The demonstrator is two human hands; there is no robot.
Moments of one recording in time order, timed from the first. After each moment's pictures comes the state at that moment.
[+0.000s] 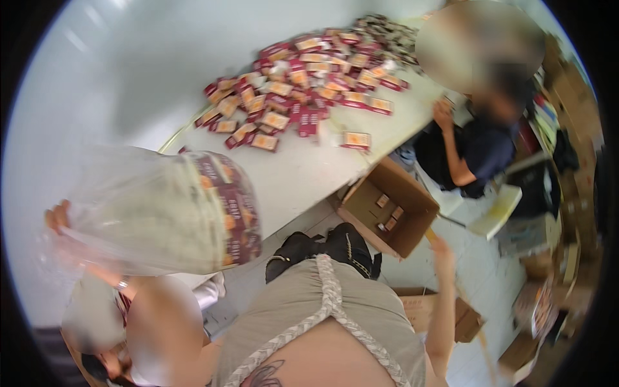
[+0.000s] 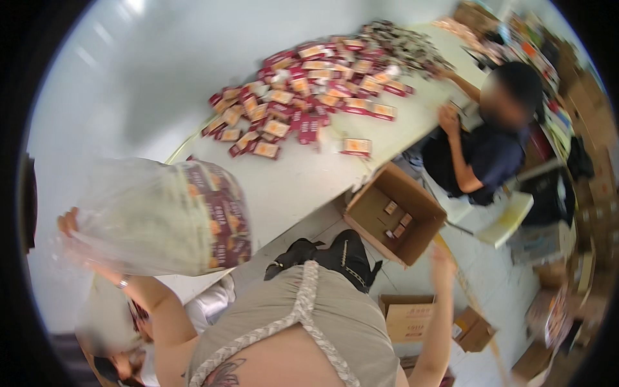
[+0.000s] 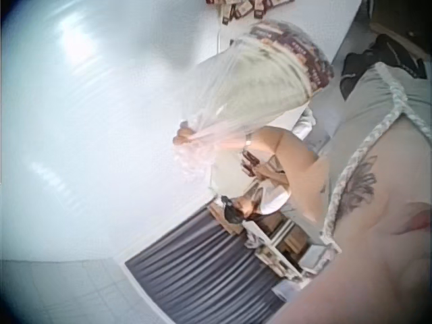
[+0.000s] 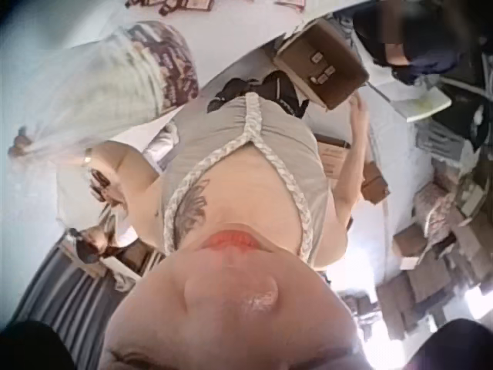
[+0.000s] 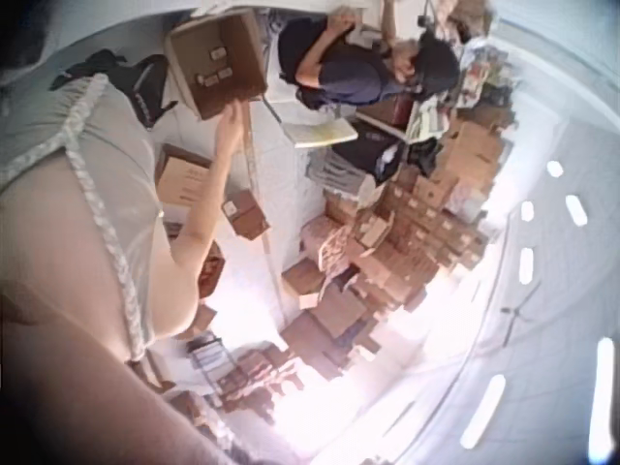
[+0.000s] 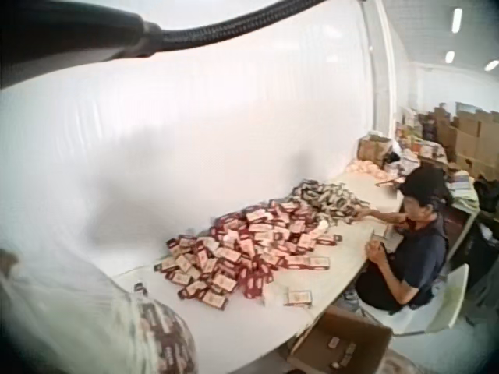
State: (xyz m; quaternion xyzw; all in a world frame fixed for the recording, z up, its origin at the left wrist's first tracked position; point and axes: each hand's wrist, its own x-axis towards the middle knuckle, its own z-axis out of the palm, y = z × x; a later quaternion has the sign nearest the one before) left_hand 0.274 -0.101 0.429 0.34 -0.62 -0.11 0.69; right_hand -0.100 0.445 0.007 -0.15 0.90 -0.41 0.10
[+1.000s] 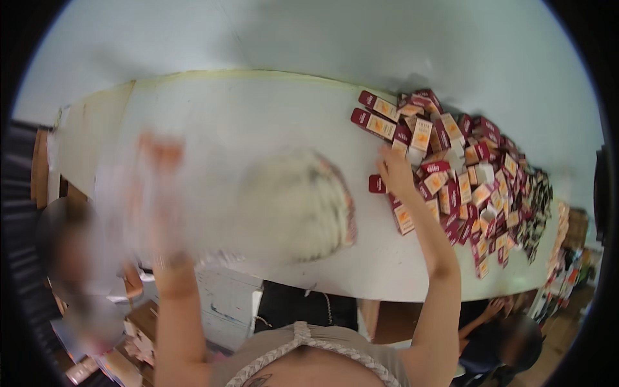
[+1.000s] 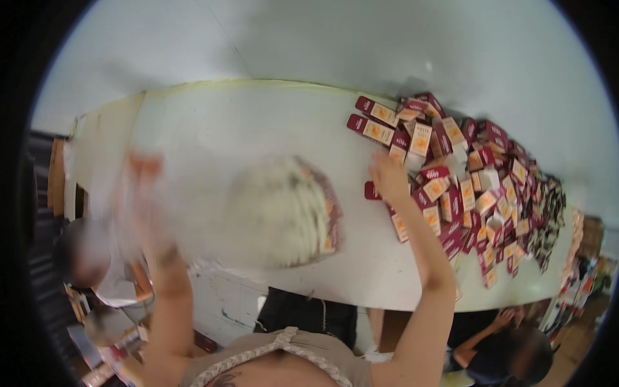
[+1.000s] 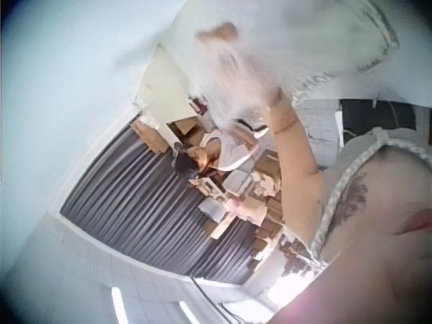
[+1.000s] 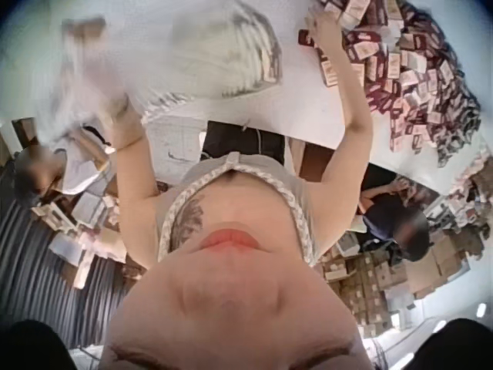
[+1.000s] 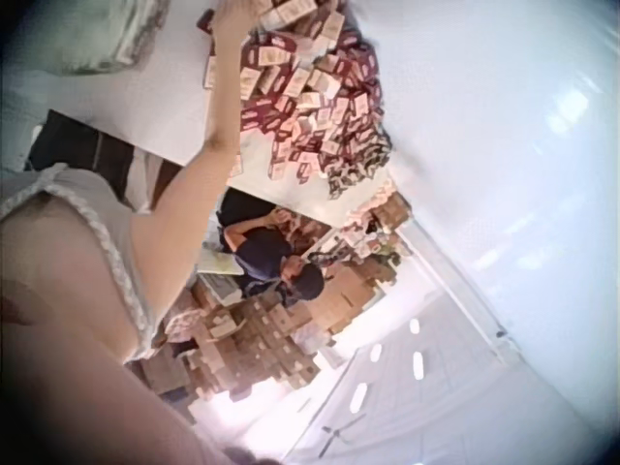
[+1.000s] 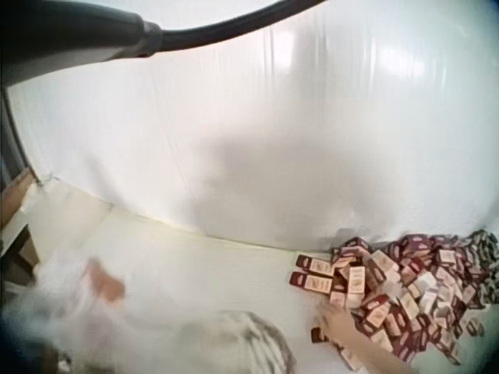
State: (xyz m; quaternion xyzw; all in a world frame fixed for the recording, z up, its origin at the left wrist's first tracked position) left_hand 0.422 -0.413 0.254 0.46 -0.64 -0.36 0.50; right_hand -0.041 -0.397 0.028 -0.79 0.58 -0.17 0.09
